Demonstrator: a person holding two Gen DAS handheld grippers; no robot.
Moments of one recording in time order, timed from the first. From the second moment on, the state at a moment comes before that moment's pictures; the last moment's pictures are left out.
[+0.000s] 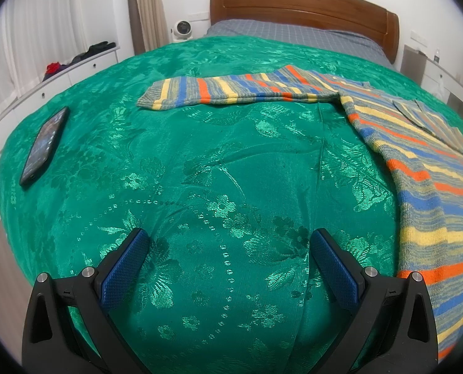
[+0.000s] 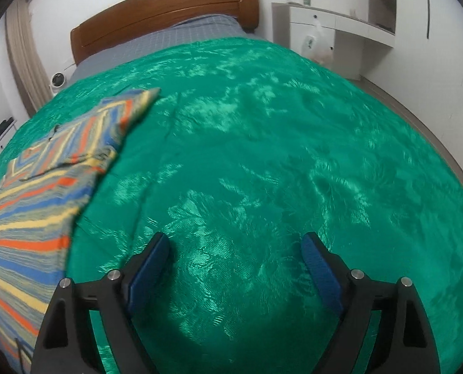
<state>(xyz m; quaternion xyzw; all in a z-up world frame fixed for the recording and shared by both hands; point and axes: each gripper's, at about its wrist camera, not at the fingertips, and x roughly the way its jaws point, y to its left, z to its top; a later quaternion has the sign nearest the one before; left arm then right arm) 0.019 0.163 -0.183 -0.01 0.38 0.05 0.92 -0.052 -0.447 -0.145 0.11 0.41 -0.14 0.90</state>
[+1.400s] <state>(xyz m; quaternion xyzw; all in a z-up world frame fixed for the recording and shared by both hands) 0.040 0.165 -0.169 0.00 0.45 0.00 0.89 -0.050 -0.443 -0.162 0.08 0.40 -0.14 0.90</state>
